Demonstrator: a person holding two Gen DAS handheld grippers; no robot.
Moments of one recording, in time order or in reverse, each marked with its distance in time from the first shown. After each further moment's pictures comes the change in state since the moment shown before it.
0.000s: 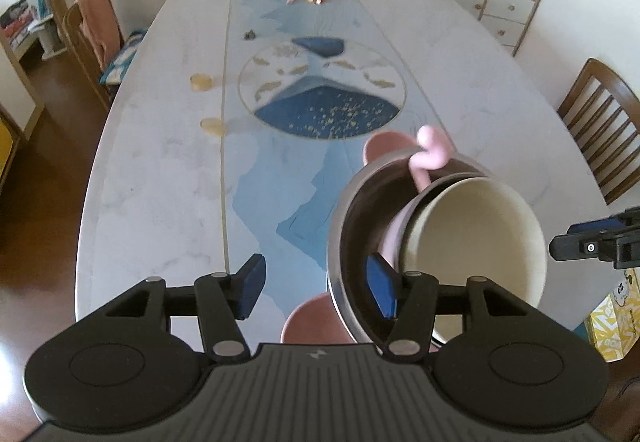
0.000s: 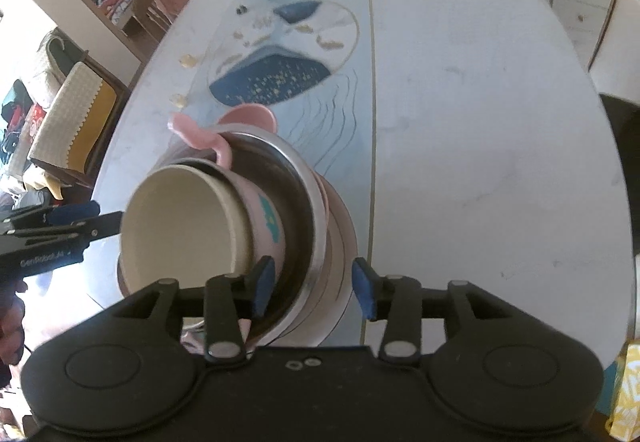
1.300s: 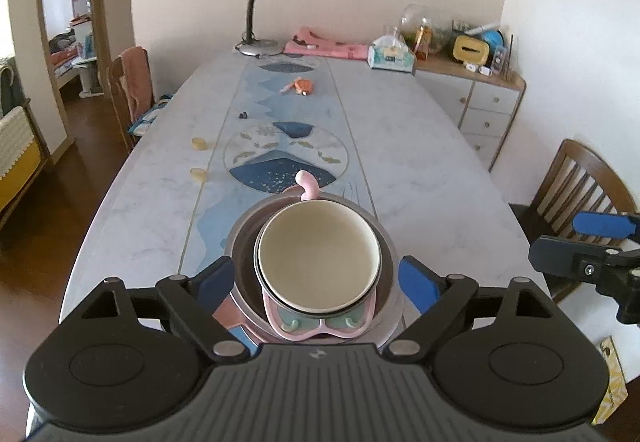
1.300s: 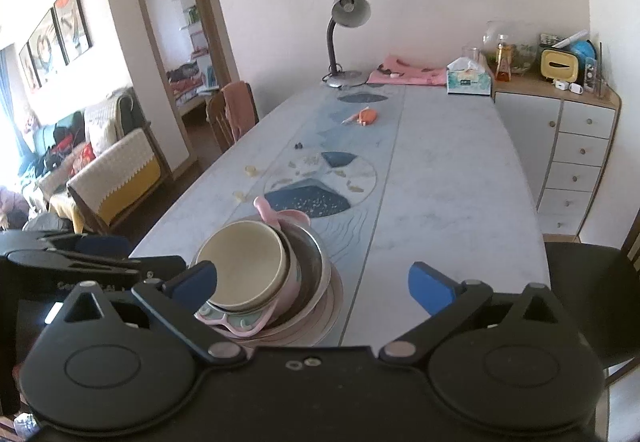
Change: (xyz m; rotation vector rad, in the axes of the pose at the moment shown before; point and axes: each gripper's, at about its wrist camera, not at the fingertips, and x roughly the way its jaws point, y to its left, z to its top) left arm -0.110 -0.112 -0.069 -0.129 -0.301 0.054; right arm -0.123 -0.004 -0.083 -0.216 -0.468 0.045
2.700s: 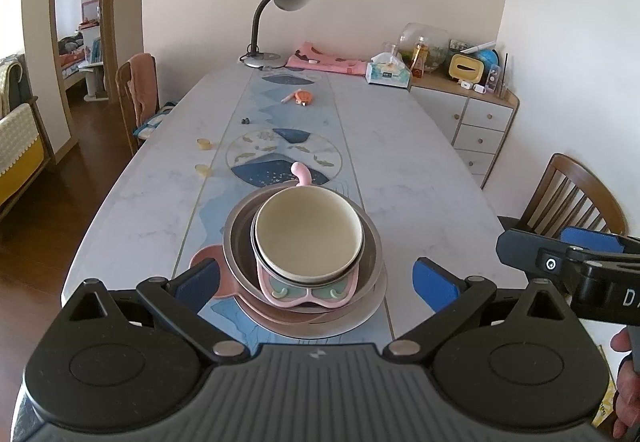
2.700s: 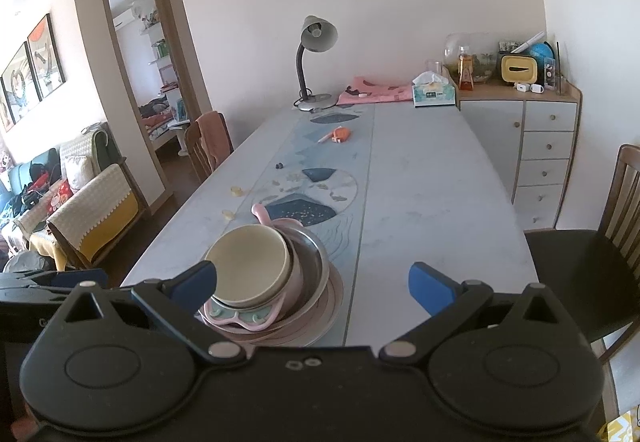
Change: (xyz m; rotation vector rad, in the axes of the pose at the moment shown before) left arm -0.036 -0.004 -0.033 -0.026 -0.054 -0.016; right arm -0.024 0.029 -0.032 0.071 -0.089 -0.091
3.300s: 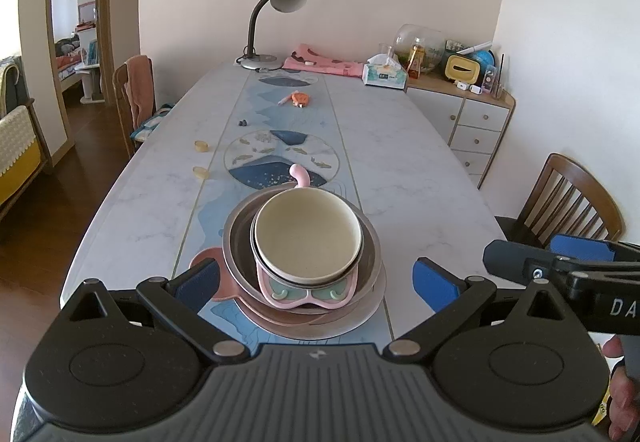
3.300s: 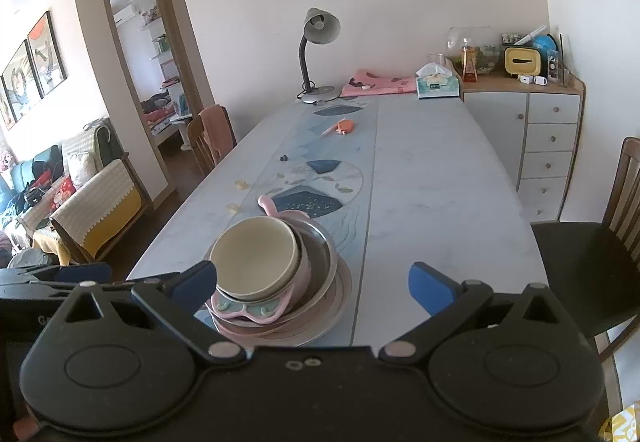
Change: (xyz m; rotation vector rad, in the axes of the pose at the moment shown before) left arm -0.004 0.001 0.000 0.009 -0.006 -0.007; right arm 0.007 0.005 -0.001 0.010 0.029 0.009
